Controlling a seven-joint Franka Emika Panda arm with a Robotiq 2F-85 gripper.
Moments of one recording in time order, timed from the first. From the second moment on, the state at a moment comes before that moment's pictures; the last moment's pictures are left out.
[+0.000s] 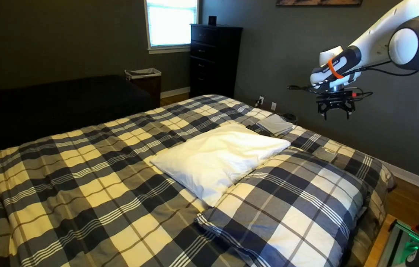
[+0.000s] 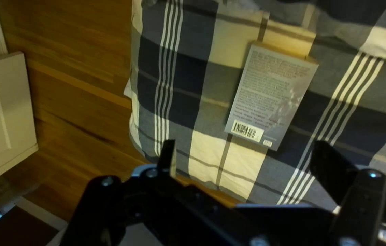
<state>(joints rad) -0.21 0.52 -0.57 -1.72 -0.20 2.13 0.66</state>
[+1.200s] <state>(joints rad) -0.22 0.22 -0.44 -1.99 -0.21 2.05 0.73</state>
